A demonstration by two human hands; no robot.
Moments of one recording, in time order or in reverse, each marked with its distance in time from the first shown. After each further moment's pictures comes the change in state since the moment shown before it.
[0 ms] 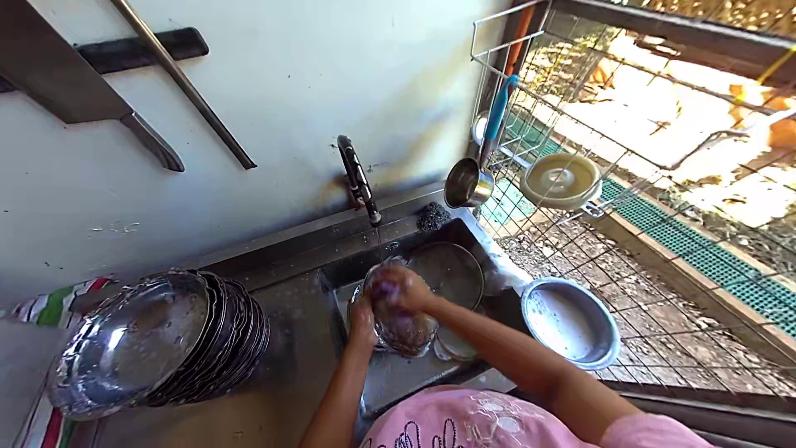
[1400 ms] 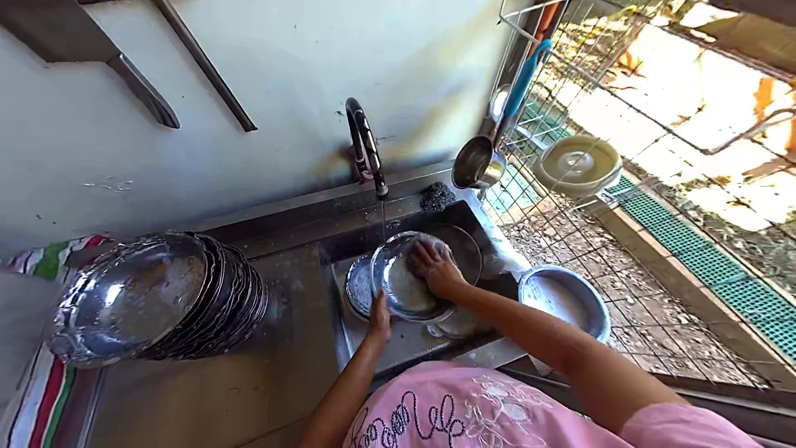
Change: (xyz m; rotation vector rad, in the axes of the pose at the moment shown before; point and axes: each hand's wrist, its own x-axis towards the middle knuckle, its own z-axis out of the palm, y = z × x) left_hand -0.026 -0.075 0.006 -0.108 -0.098 -0.202; right_hand -0.052 0.065 -0.018 -0.693 -0.368 0.294
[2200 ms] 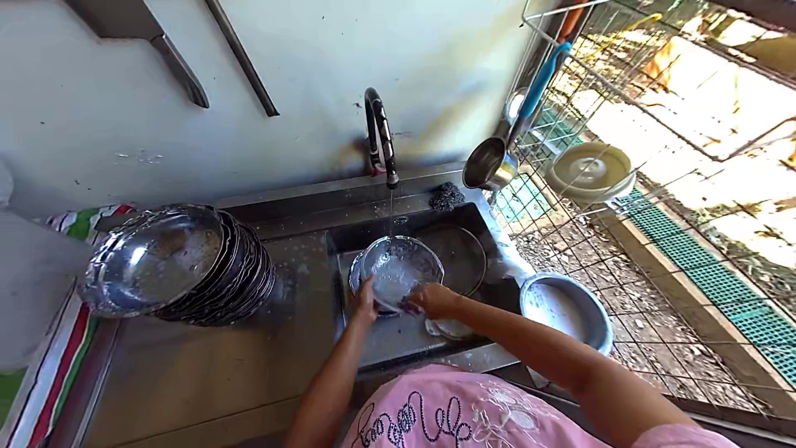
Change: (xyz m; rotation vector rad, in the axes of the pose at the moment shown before) left_hand 0.023 0.009 -0.024 -0.039 0.117 -0.059; right_hand -0.024 -0.034 0.004 0.078 -0.418 -0.333
